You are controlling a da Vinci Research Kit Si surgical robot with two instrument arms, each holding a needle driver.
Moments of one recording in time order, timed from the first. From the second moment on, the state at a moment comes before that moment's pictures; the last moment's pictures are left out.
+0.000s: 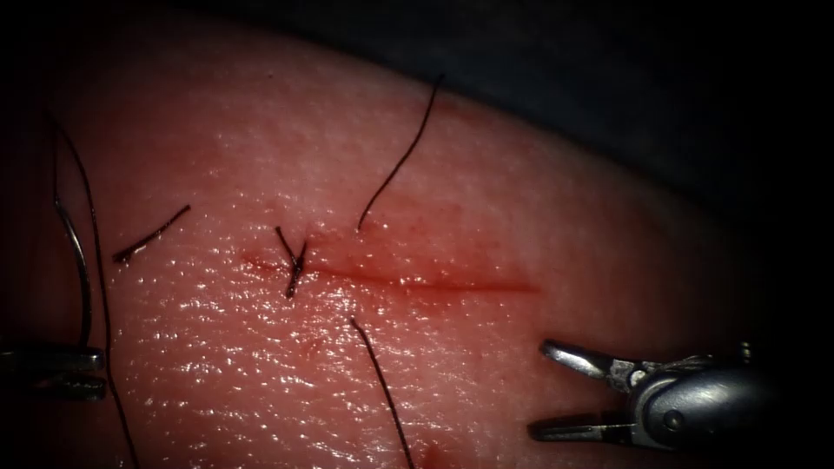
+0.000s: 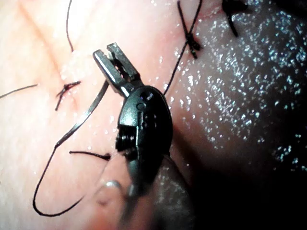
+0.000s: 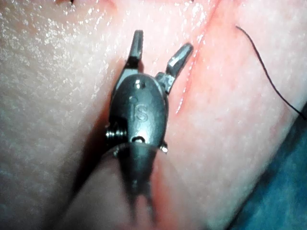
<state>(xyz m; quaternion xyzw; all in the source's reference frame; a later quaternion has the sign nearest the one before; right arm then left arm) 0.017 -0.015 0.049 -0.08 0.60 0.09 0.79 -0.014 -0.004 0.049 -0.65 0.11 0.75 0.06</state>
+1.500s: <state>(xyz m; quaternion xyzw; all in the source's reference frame) 0.028 -0.015 0.058 -0.02 0.61 -0.01 0.80 -0.014 -0.004 0.048 -0.65 0.11 0.75 0.06</state>
